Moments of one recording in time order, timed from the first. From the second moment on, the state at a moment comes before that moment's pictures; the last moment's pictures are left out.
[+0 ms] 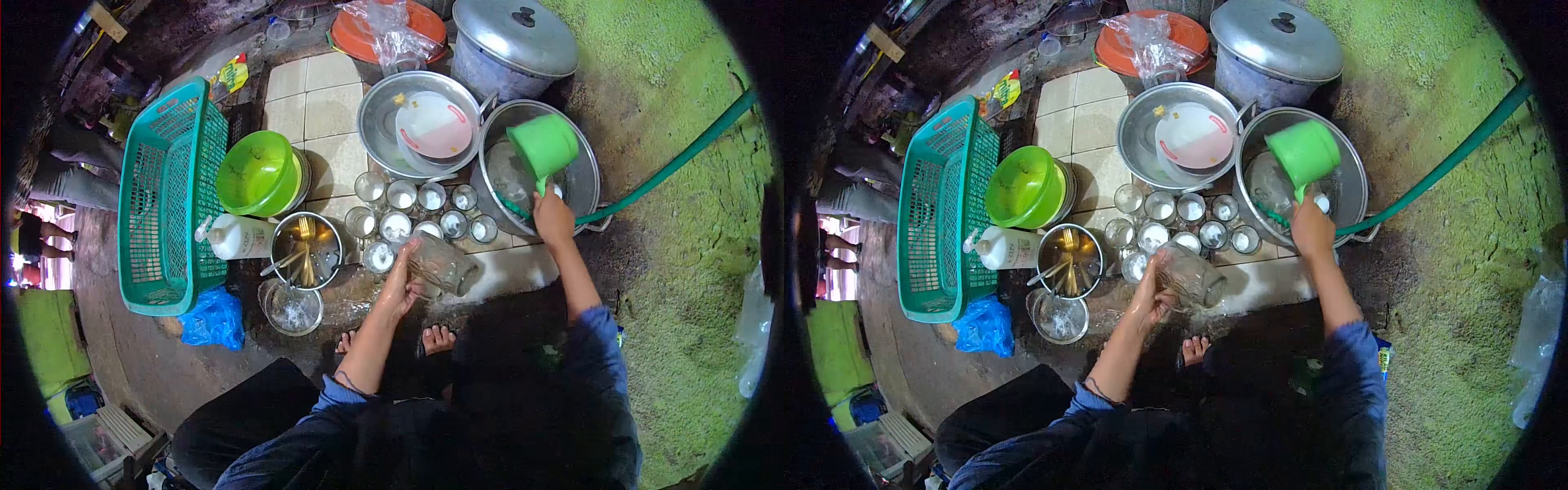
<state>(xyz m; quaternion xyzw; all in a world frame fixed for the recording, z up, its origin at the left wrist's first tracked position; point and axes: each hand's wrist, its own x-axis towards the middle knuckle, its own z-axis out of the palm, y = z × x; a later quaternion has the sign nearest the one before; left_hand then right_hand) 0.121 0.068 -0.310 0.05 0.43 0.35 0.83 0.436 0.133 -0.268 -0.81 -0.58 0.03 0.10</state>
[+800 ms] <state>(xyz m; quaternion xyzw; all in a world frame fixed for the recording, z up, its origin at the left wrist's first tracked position) 0.156 0.088 -0.235 0.69 0.50 0.23 0.47 0.375 0.061 -0.228 -0.71 -0.45 0.37 0.39</state>
